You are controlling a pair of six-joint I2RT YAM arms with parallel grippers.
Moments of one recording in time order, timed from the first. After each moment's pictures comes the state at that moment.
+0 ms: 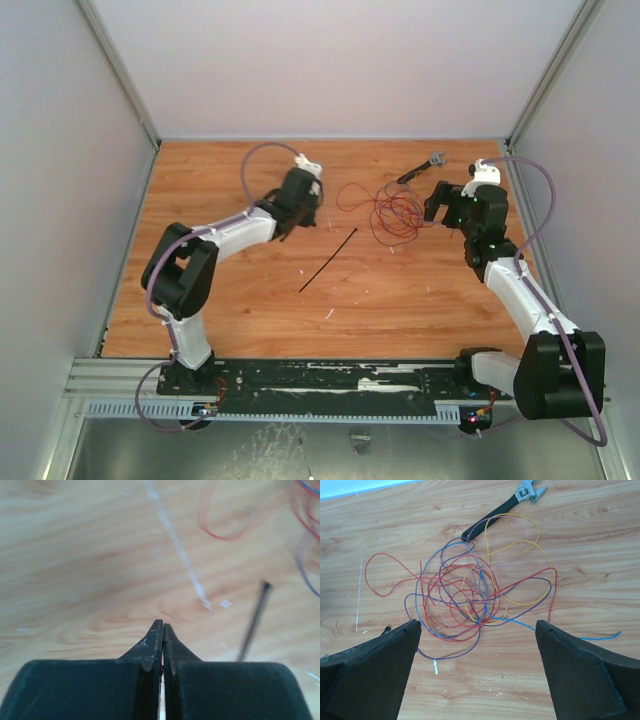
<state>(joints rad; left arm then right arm) -0.63 1.83 1.22 -0.10 -0.18 -0.19 0.07 1.17 0.73 0.09 -0.04 0.22</state>
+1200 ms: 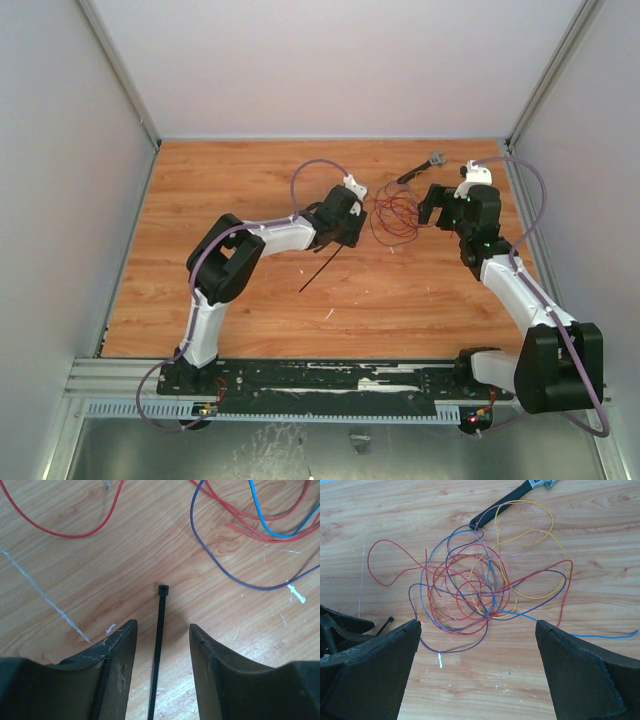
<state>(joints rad) -0.74 2.08 1.37 -0.03 -0.07 -0.19 0.10 1.20 0.73 0.09 -0.05 0.22</state>
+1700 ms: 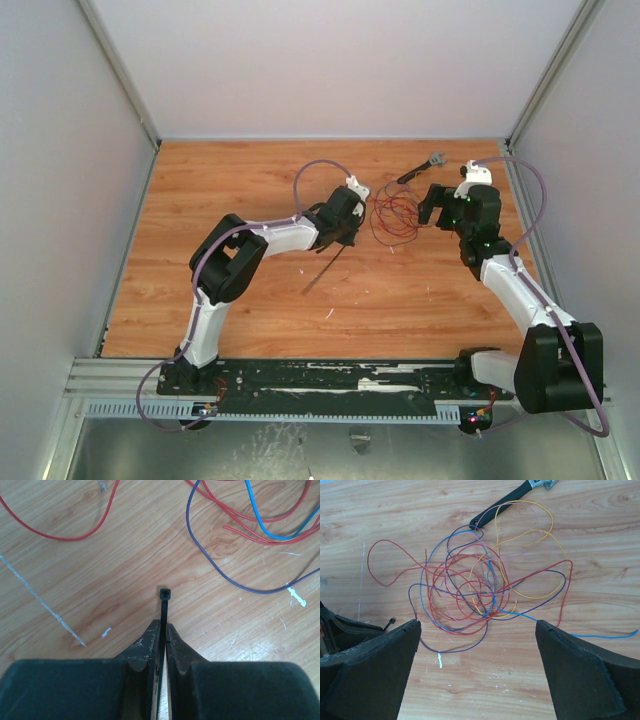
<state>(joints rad) -0.75 2.10 1.39 -0.05 -0.10 -0.19 0.10 1.20 0.73 0.09 -0.05 0.22</state>
